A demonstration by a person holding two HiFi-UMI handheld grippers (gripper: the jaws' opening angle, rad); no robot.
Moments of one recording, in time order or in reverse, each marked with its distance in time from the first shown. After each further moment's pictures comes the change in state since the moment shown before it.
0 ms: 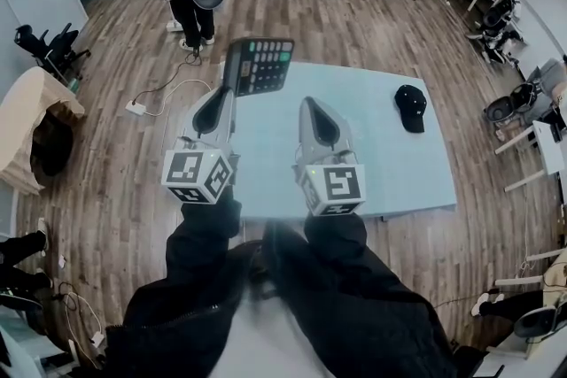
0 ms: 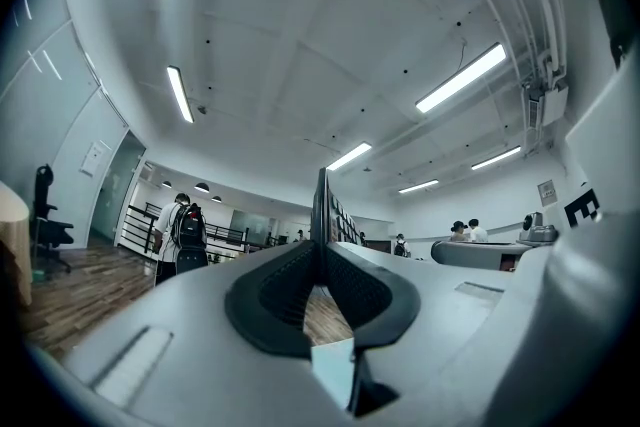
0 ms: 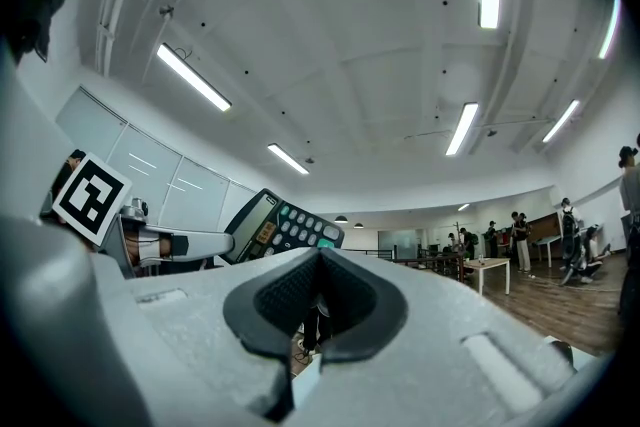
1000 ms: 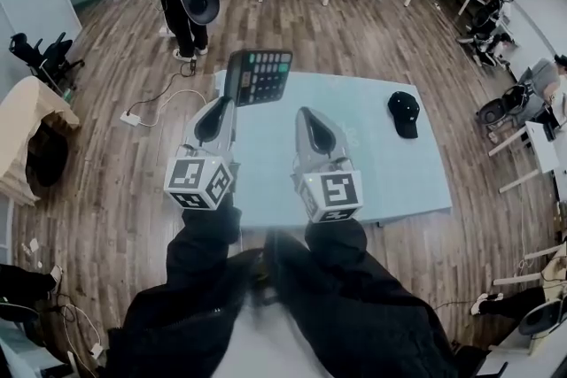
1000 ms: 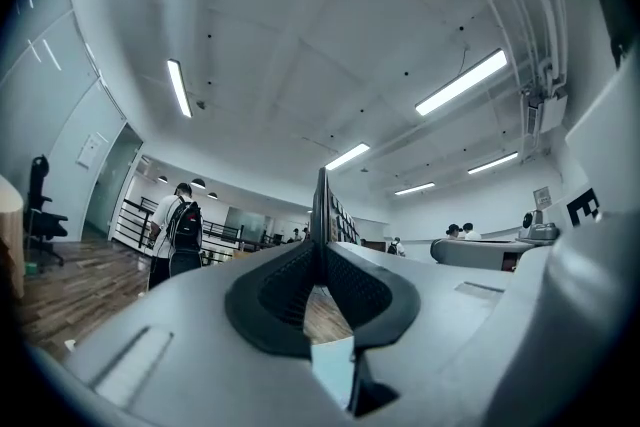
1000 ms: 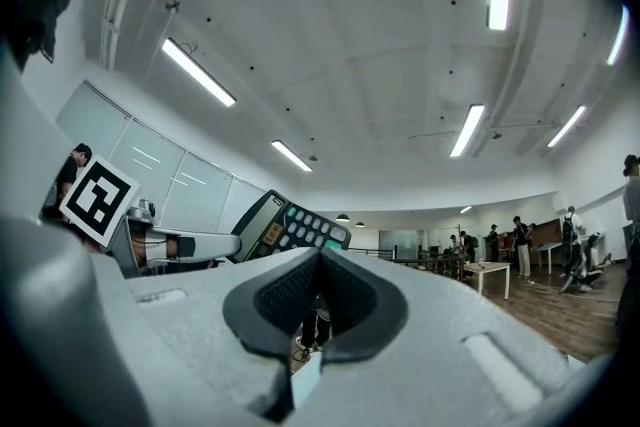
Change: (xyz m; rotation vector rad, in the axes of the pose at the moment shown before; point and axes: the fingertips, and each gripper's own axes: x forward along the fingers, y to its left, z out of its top) left arm 0.004 -0.001 -0.008 -0.026 0.009 -0.027; right arm -0.001 0.003 -0.002 -0.027 0.018 0.008
